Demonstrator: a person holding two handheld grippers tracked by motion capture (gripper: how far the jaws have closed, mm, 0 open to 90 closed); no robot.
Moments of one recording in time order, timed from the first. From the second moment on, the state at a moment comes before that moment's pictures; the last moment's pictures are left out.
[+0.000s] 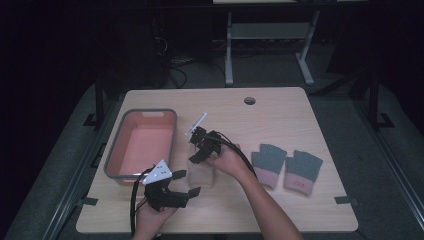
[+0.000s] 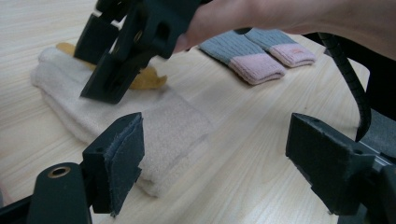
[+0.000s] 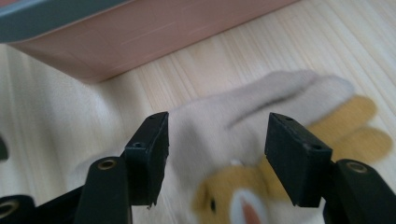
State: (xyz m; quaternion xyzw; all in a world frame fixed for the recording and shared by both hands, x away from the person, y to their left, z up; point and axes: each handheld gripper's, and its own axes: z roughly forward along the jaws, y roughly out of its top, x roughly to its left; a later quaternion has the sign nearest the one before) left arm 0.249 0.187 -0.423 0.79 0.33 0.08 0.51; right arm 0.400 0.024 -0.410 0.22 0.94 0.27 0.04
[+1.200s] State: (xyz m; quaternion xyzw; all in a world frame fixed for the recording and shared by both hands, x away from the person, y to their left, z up) left arm 0.253 0.165 -0.425 0.79 0.34 0.04 0.50; right arm 0.390 -0.011 -0.431 0.25 0.95 0.21 0.05
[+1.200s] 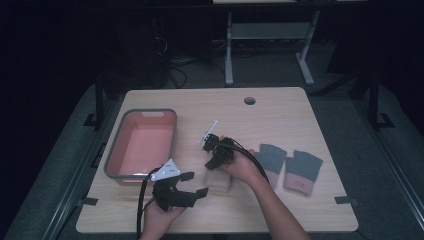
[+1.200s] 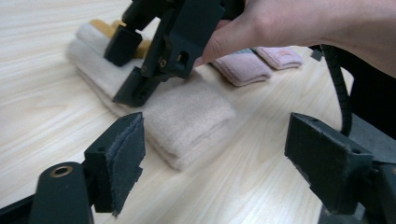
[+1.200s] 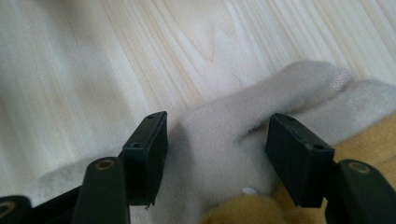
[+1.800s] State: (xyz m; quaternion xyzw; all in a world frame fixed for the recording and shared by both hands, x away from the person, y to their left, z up) left arm 0.289 0.133 -0.430 0.79 0.40 0.00 0.46; right arm 0.379 -0.090 -0.409 0.38 0.87 0.30 0.01
